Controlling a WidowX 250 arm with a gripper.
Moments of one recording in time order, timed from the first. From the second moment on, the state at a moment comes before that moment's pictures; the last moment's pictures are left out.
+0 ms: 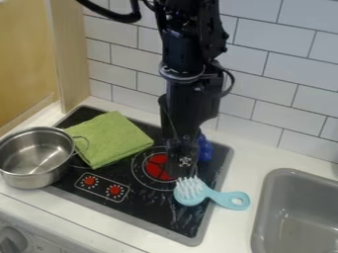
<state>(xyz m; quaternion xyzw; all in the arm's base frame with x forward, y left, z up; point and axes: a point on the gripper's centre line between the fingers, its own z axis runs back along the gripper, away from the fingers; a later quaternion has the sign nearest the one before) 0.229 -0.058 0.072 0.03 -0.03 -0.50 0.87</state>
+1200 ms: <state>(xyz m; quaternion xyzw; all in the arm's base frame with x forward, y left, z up) 0.166 0.042 0.081 0.07 0.01 -0.38 0.92</state>
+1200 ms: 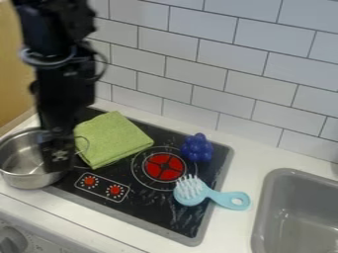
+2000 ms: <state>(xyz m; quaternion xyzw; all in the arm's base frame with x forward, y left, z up) 0.167 0.075 0.025 0.10 0.05 -0.38 0.92</state>
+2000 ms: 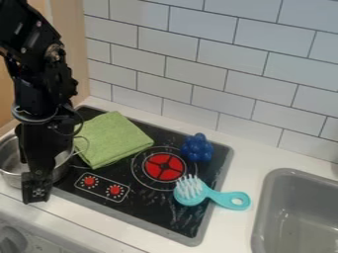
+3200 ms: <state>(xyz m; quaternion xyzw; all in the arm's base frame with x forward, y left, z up) 0.175 0.080 0.014 0.11 0.03 -0.38 0.92</state>
